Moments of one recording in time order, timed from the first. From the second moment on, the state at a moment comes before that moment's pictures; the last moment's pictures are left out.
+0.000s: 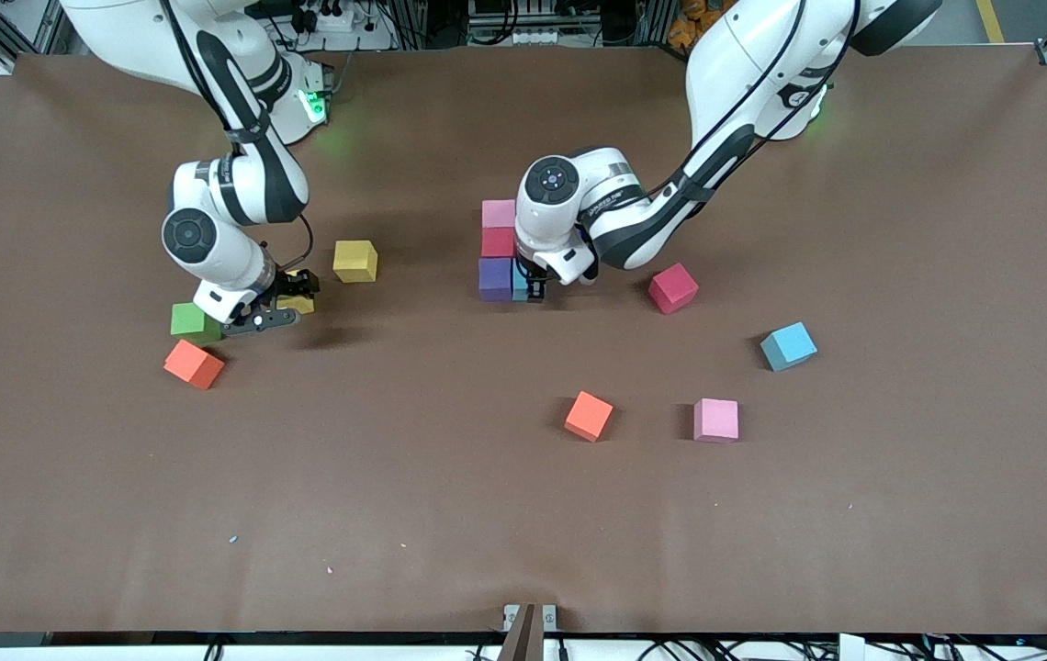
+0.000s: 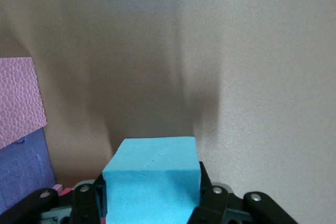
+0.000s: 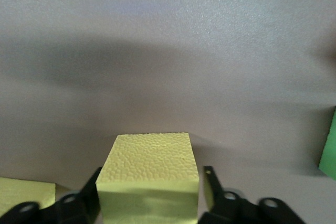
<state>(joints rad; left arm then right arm) -0.38 0.71 -0.56 -1.84 0.41 2.45 -2.68 0.45 0.25 -0.26 -2.45 0.09 2.53 -0.07</state>
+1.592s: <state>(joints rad) -0.07 0.47 -0.68 -1.89 0.44 2.26 -2.31 0.80 0.51 -0.24 -1.81 0.25 2.21 0.52</state>
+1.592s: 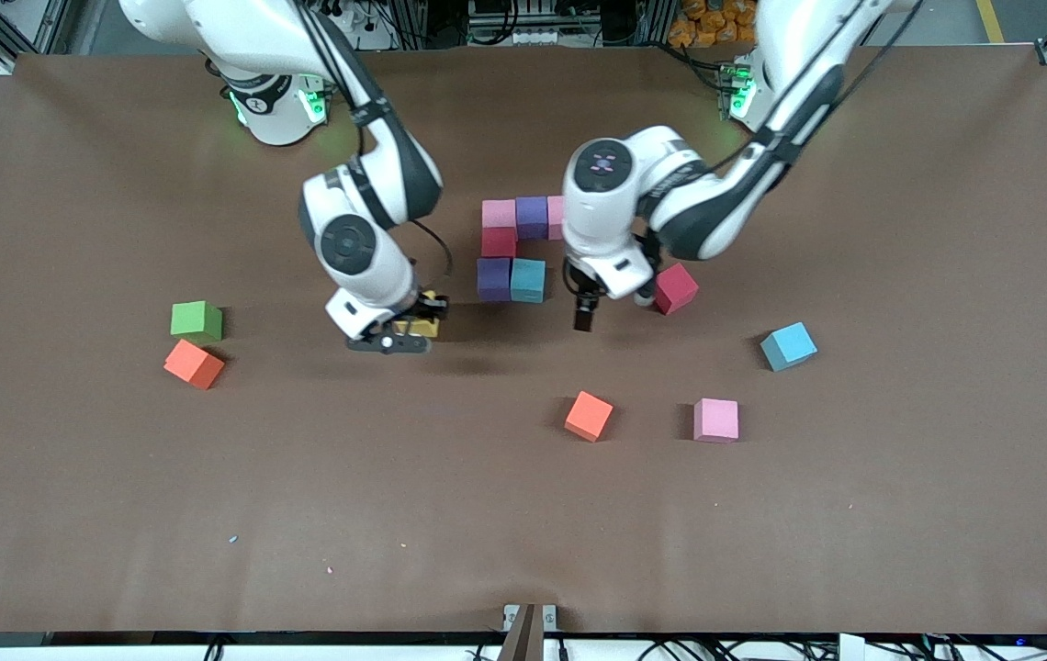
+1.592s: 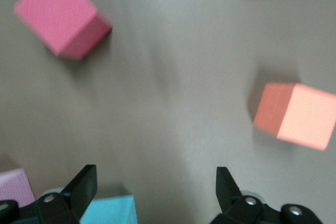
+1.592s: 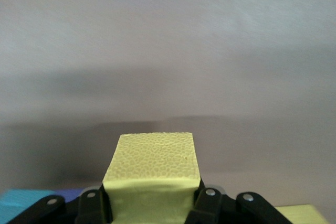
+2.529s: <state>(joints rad) 0.79 0.46 -1.02 -1.99 0.44 2.10 -1.17 0.88 0.66 -0.18 -1.62 0.25 2.18 0.51</state>
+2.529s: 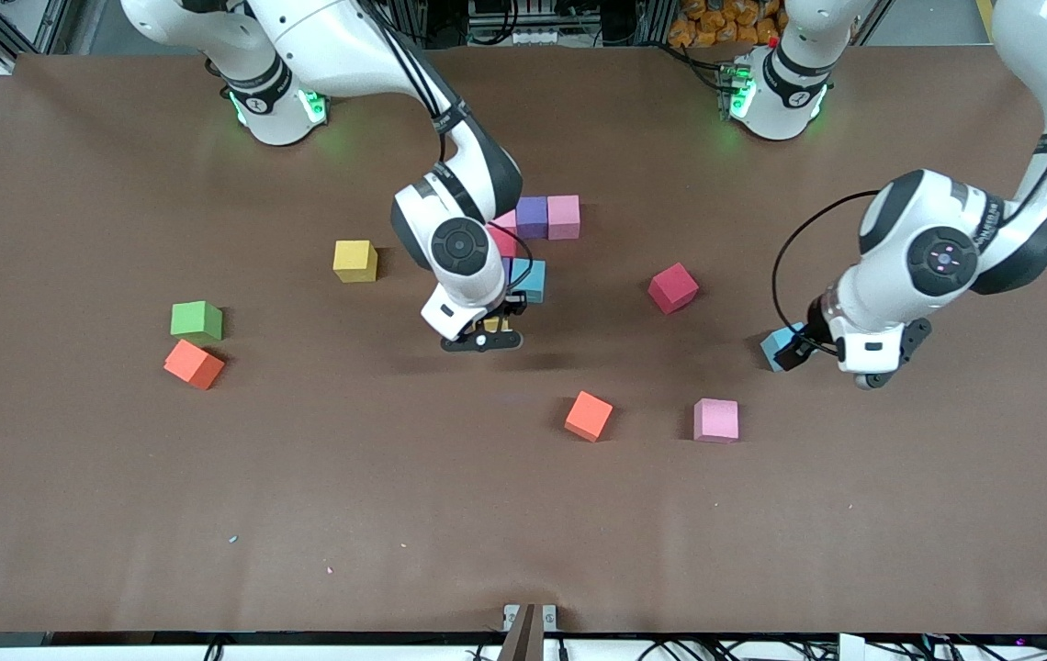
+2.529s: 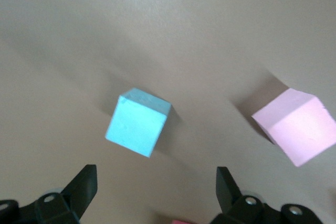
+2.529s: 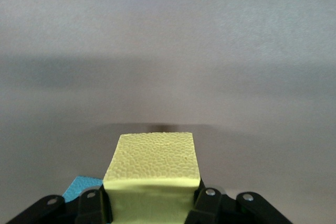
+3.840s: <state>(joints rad) 0.79 0.66 -0.97 -1.99 0.65 2.18 -1.09 0.90 0.71 -0.18 -1.62 0.25 2.22 0.50</state>
